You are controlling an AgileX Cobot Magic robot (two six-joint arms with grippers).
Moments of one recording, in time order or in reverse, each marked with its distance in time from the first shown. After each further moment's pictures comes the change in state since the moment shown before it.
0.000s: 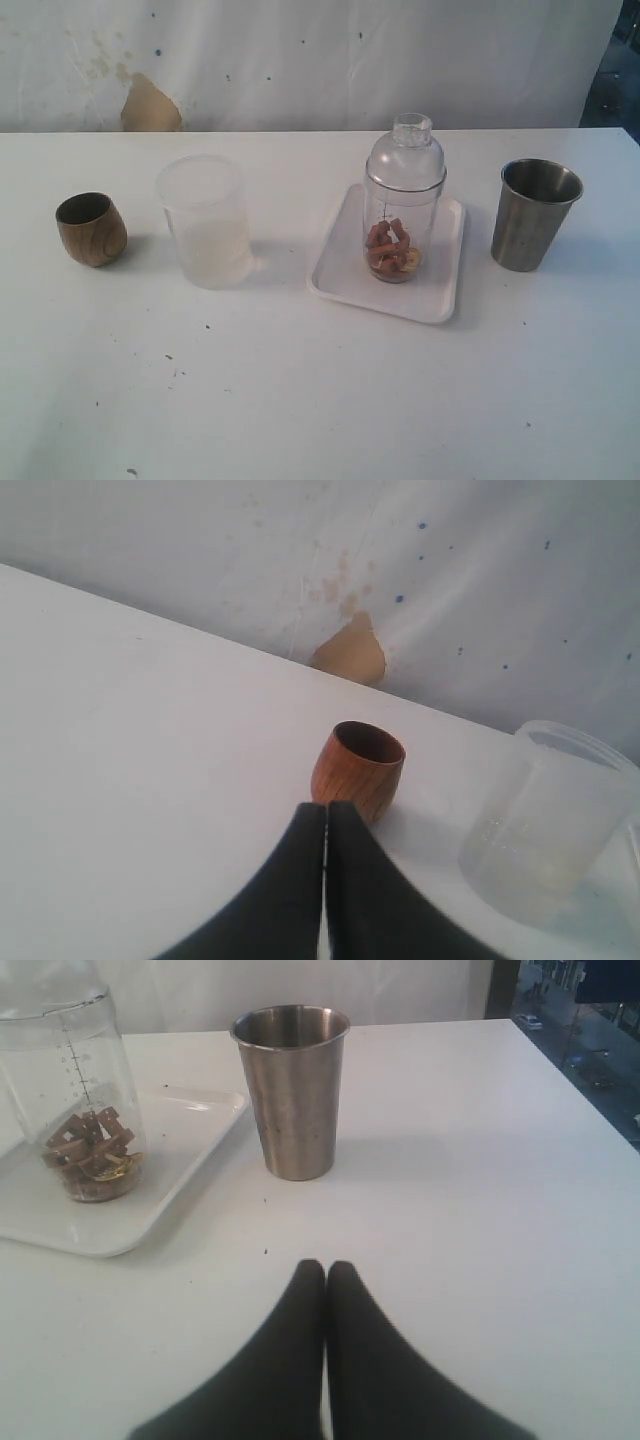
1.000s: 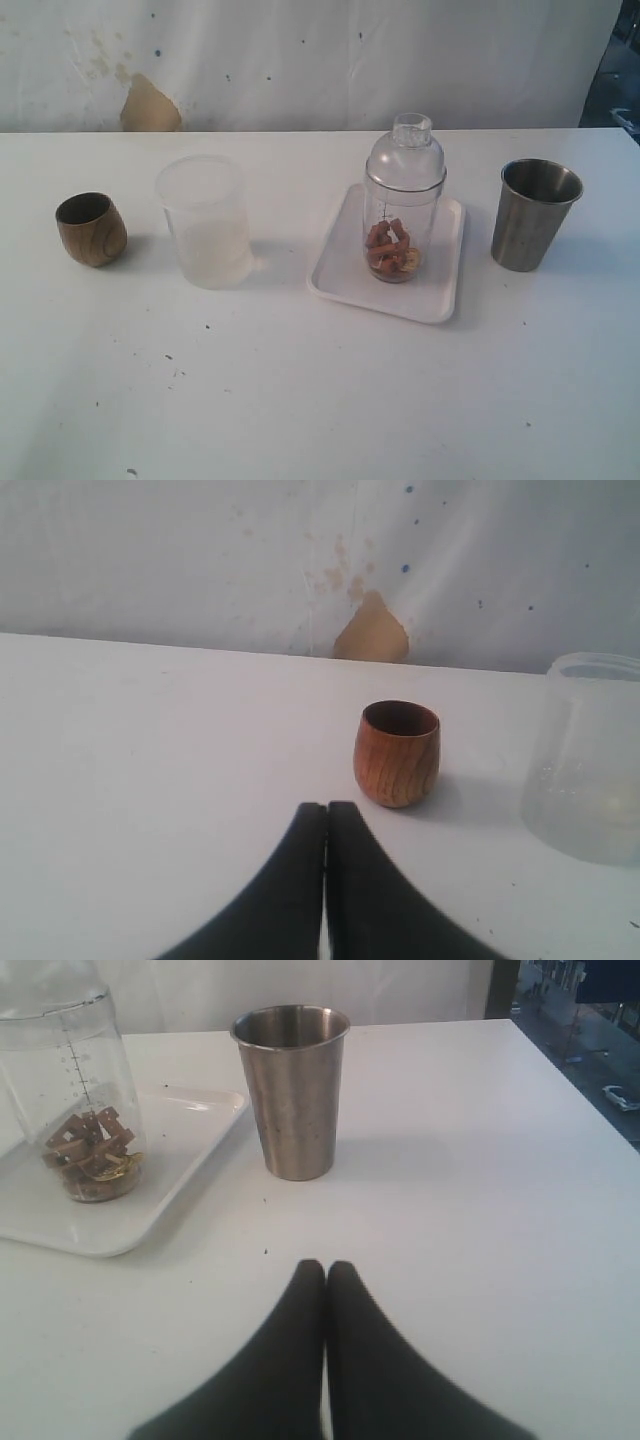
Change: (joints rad) left arm 0.000 0.000 0.000 0.000 0.014 0.257; right arm 0.000 0.000 0.000 0.000 0.000 0.000
